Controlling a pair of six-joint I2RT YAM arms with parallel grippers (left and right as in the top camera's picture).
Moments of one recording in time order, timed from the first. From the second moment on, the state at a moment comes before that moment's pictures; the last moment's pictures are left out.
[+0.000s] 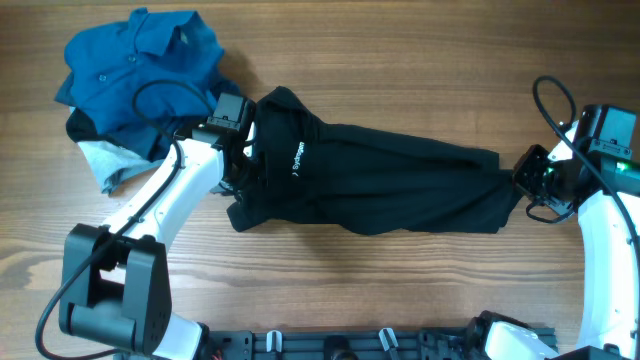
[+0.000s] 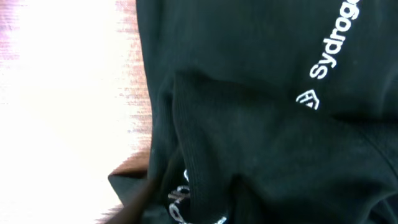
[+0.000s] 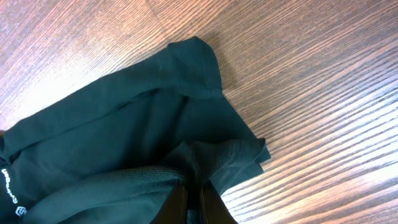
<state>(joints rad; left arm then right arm) -0.27 1.68 1.10 -0.85 0.07 -0.34 -0.32 1.29 1.07 -1.01 -0.15 0.33</state>
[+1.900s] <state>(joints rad) -0.29 2.25 2.43 -1.04 -0.08 -0.20 -0.43 1.99 2.12 -1.24 -0.27 0.29</state>
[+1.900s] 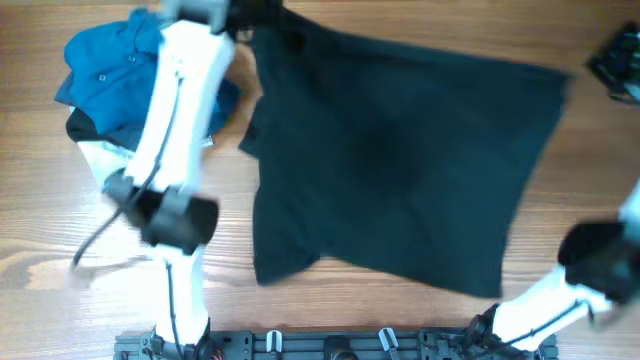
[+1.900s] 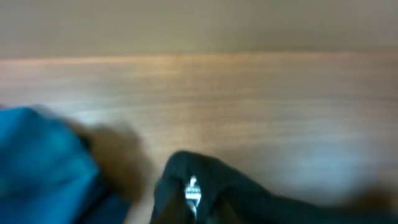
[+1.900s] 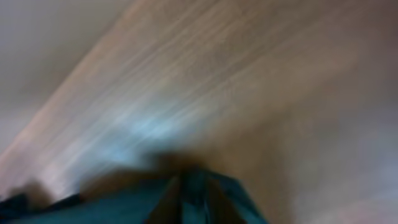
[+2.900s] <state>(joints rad) -0.12 1.90 2.23 -1.67 -0.07 -0.31 -0.27 1.87 1.70 -1.05 -0.29 0.17</state>
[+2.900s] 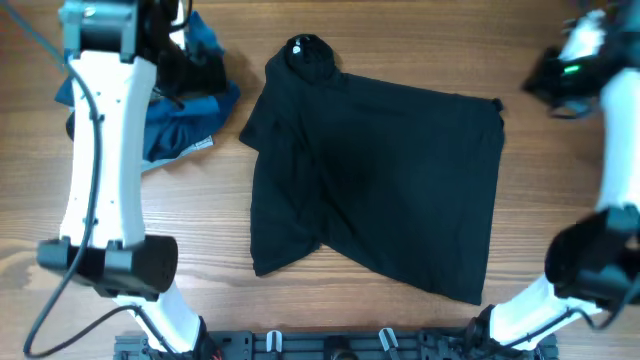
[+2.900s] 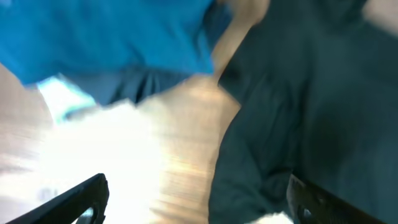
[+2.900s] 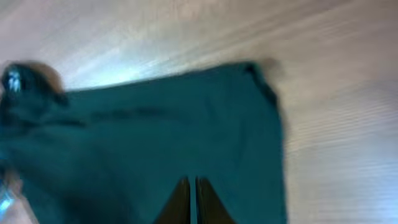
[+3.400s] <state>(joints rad) -0.10 1.92 1.44 -1.26 0.08 -0.34 -0.22 2.15 1.48 -0.62 -0.19 0.25</state>
